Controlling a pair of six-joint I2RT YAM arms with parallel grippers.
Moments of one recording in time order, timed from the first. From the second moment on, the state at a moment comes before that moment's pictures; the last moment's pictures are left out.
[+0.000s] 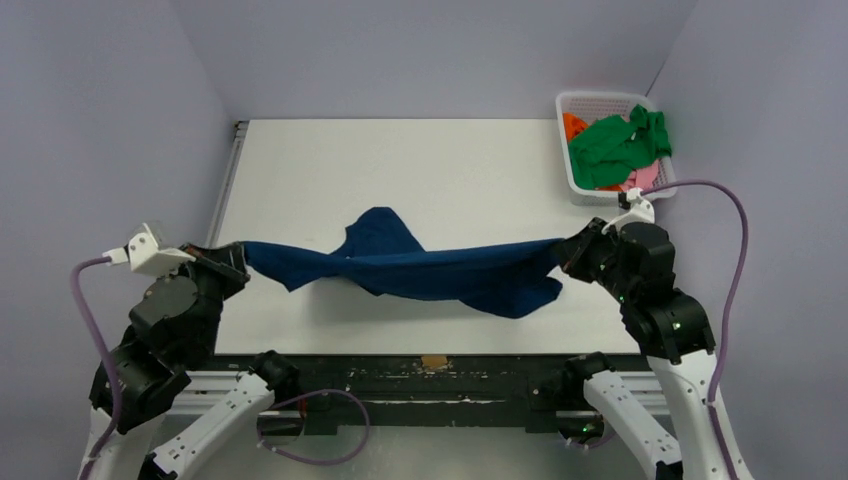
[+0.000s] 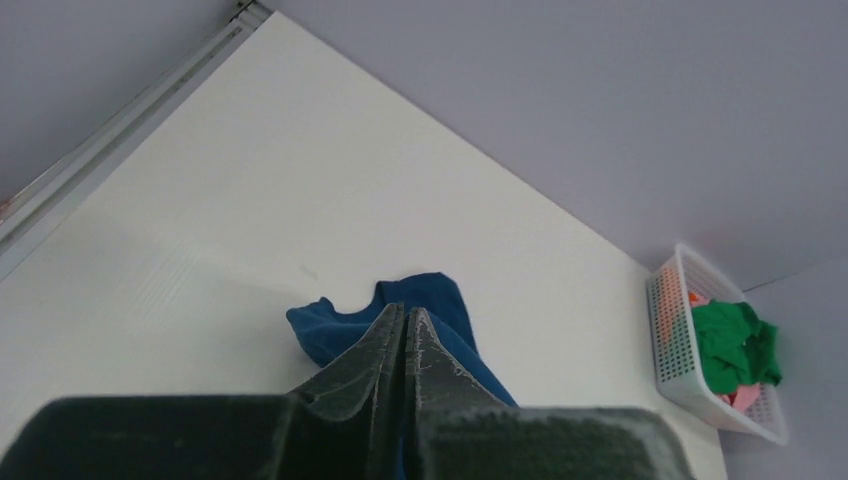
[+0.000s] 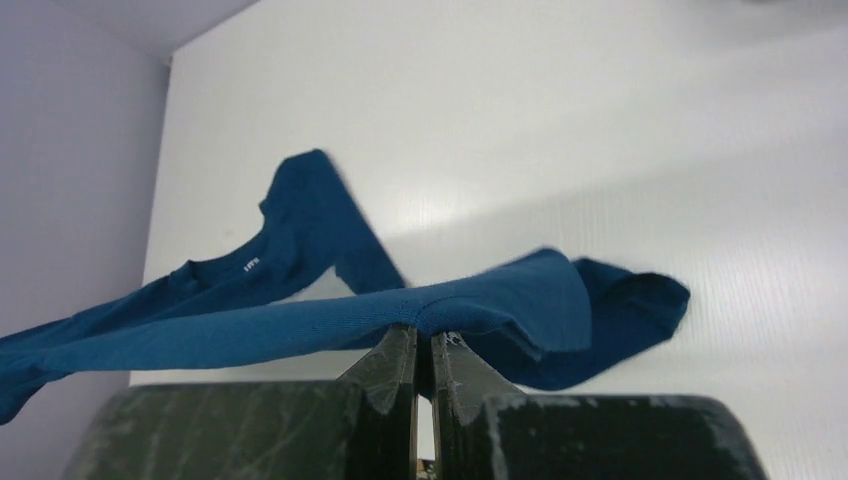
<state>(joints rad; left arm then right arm) -0.59 0.44 1.16 -0.96 -0.75 -0.72 0.26 0.65 1.06 -0.88 0.01 0.60</state>
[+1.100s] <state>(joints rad) -0.22 1.06 1.74 -0.33 -0.27 -0.08 -0.11 1.46 1.66 -0.23 -0.62 0.63</state>
